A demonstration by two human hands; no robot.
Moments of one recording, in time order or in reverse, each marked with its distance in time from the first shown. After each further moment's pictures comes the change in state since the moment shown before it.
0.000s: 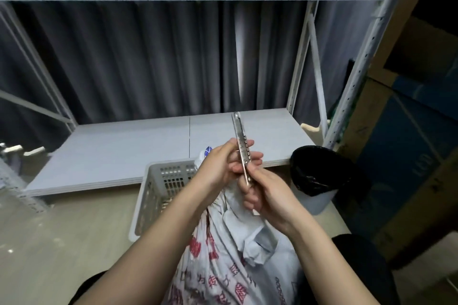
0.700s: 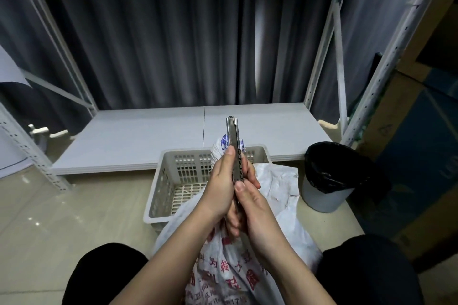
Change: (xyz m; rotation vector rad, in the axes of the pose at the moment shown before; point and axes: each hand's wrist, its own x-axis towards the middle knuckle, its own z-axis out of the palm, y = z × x) left_hand -0.036 -0.040 -0.015 0.089 0.097 0.296; right_hand -0.020 0.063 0.028 -0.240 0.020 -0.118
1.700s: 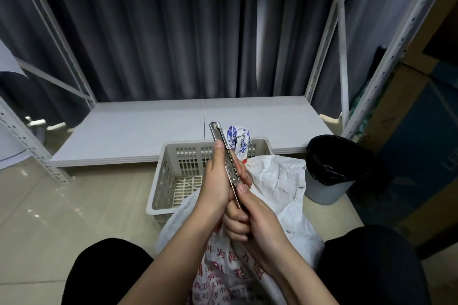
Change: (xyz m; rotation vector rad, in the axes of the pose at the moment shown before) left_hand -0.006 -0.001 -0.011 -0.065 0.223 -0.073; right_hand -0.012 0.007 0.015 0.390 -0.064 0.173
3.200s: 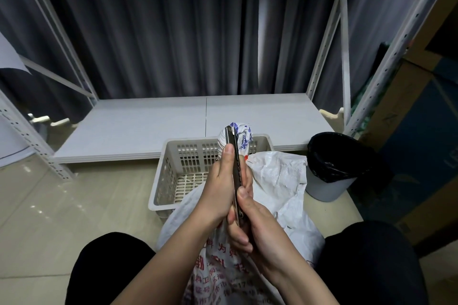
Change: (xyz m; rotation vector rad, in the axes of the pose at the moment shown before) left_hand -0.025 0.008 -0.007 0.304 -0.194 0.115; right_hand -0.024 -0.001 0.006 -0.282 0.016 0.055
